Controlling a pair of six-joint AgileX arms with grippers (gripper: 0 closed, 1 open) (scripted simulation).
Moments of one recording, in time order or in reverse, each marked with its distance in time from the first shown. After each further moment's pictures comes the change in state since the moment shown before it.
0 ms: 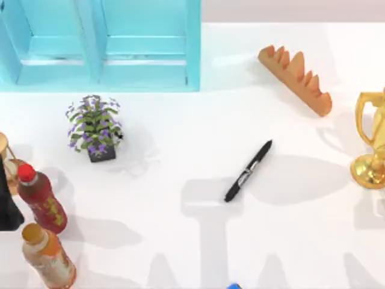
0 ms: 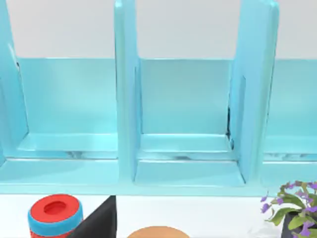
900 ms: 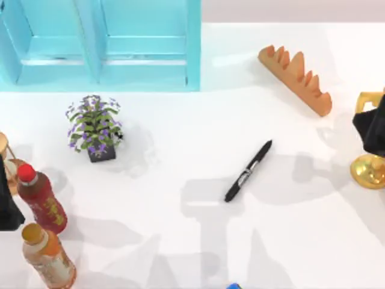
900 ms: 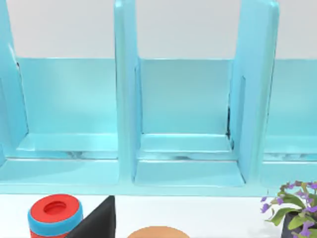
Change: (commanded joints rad) left arm 0.000 0.000 0.000 0.000 0.000 0.000; right arm 0.342 0.875 0.720 -0.489 -0.030 0.560
